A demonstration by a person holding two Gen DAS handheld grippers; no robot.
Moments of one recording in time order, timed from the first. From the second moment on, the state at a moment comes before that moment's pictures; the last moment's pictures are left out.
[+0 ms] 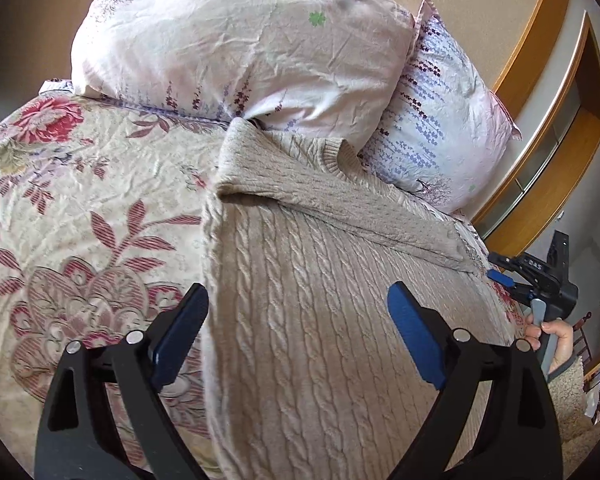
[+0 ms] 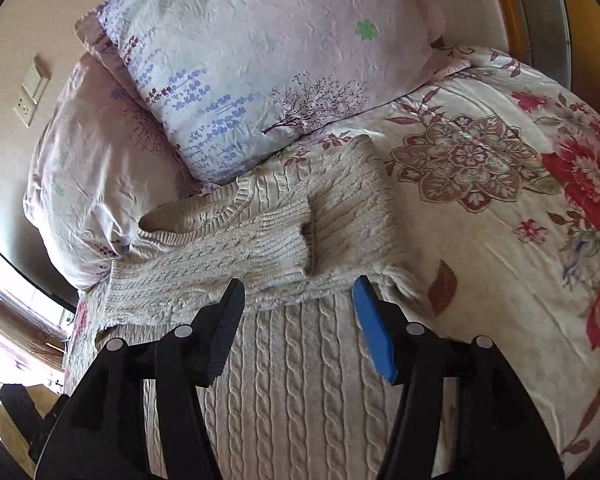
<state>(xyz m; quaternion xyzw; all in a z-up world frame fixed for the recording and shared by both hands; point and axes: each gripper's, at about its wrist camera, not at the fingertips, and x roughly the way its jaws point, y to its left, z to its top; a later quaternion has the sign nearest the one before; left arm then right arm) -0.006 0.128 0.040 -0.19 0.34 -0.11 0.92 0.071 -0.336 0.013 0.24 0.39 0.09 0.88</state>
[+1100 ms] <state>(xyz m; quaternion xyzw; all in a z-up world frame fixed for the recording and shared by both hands) -0.071 0.137 0.001 -0.28 0.45 -0.22 0.82 -0.075 -0.333 -0.043 0.37 0.46 0.27 0.76</state>
